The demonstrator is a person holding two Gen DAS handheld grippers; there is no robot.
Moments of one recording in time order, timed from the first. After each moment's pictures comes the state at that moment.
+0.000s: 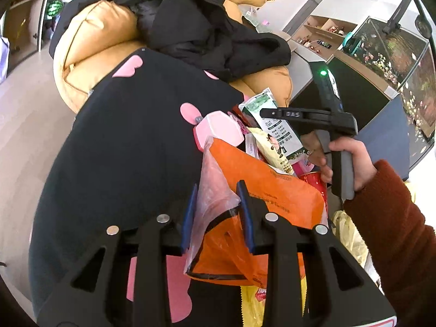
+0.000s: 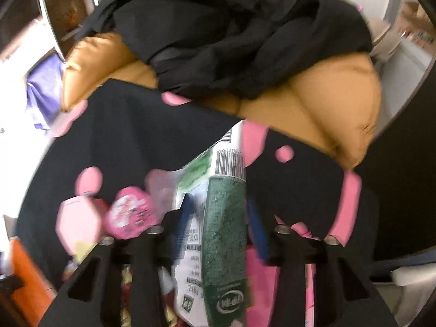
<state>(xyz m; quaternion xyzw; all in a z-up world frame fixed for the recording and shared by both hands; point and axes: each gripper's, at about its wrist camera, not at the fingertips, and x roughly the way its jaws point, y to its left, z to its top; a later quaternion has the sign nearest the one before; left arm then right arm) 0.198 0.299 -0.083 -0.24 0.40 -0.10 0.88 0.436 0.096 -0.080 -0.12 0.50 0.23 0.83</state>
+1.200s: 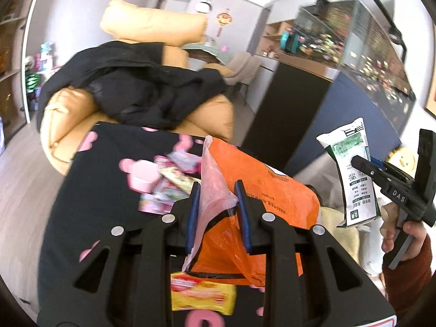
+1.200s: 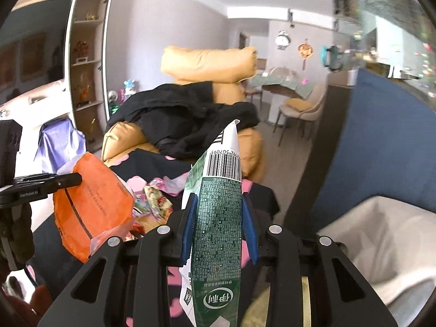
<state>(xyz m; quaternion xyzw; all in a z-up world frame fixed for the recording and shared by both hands) 0.132 0.168 0.036 -0.12 0.30 -0.13 0.94 0.138 -0.128 0.079 -0.07 0.24 0.18 0.95</state>
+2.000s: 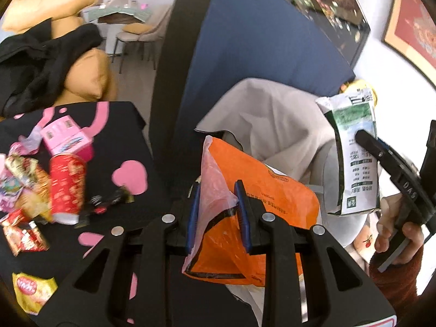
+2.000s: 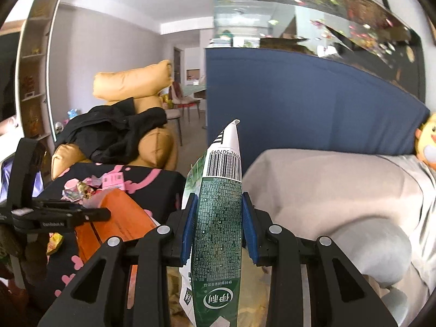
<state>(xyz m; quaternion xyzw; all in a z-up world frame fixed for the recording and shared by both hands) 0.167 -0.092 -0.009 -0.04 0.38 -0.30 0.88 0.061 -0.344 0.042 0.01 0.22 0.03 0.98</state>
